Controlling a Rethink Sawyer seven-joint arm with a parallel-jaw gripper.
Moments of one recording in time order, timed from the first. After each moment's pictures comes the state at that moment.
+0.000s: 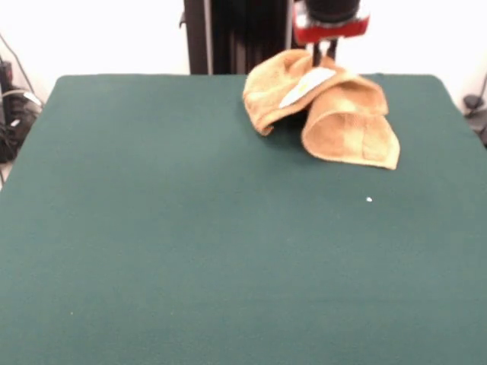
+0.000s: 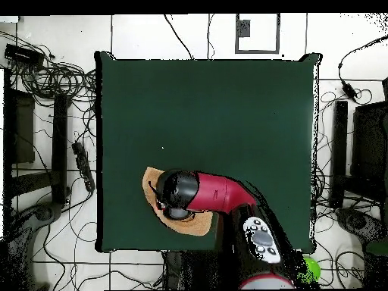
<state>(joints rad) -0.17 -0.66 0.06 1.88 0.00 0.75 1.57</state>
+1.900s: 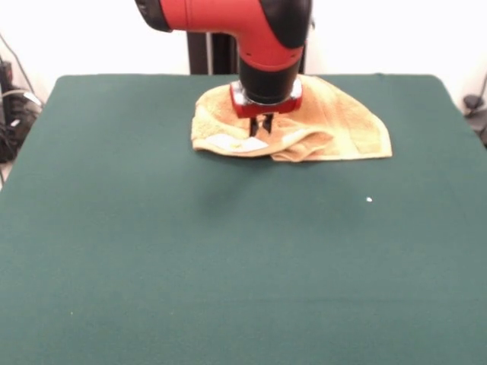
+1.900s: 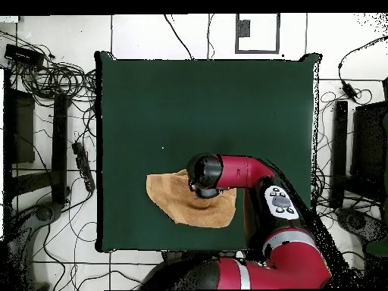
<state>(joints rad) -0.28 -0.44 0.08 1.63 -0.26 0.71 1.57</state>
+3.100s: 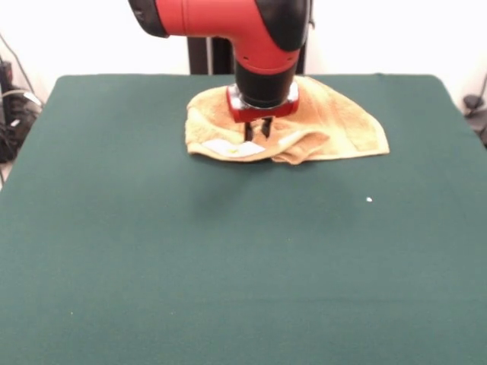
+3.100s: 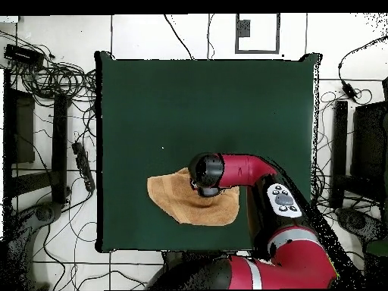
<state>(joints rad) -0.31 -0.43 0.12 1.62 -0.32 0.71 1.57</state>
